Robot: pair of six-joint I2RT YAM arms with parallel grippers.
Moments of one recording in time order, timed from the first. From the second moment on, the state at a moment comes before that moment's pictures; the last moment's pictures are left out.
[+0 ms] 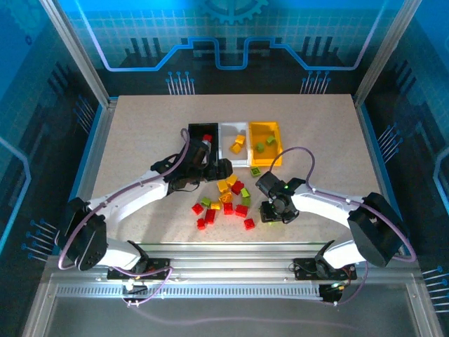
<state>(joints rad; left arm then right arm) -0.61 1.39 0.97 -0.39 0.07 -0.77 0.71 1.42 0.73 -0.75 0.02 0.62</state>
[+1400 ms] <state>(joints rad) -0.48 1.17 0.74 -0.40 0.06 -0.80 0.39 2.03 1.64 -0.75 0.24 0.56</state>
